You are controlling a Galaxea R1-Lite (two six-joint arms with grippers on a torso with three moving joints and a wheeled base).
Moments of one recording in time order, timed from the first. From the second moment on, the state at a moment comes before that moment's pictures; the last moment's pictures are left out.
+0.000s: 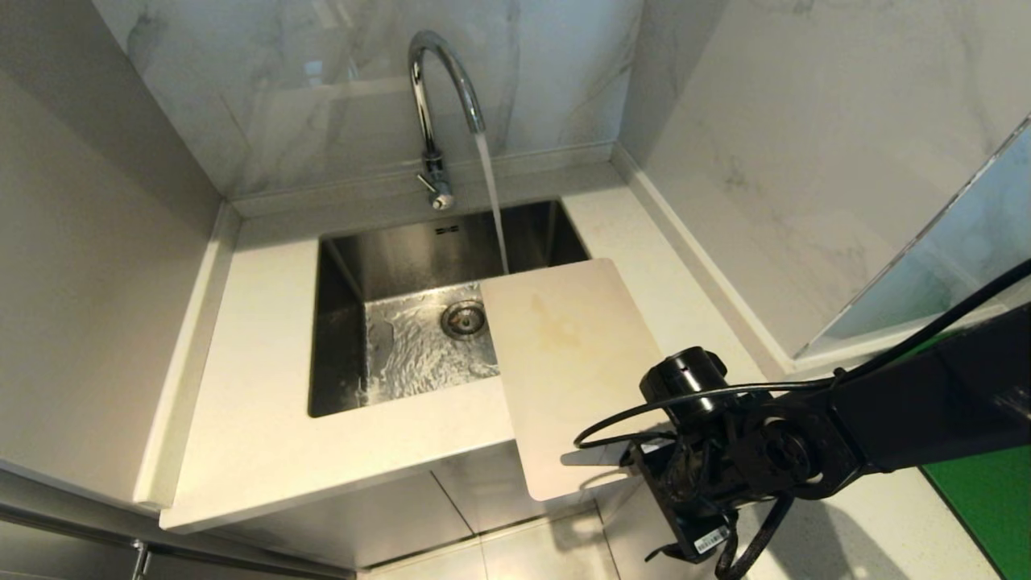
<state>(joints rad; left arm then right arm) 0.00 0.00 0.00 0.00 -0.01 0.01 0.43 1.89 -0.94 0.09 0.00 1.55</state>
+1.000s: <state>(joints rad) 0.00 0.00 0.00 0.00 -0.01 0.01 0.41 2.01 -1.01 0.06 -0.10 1.46</state>
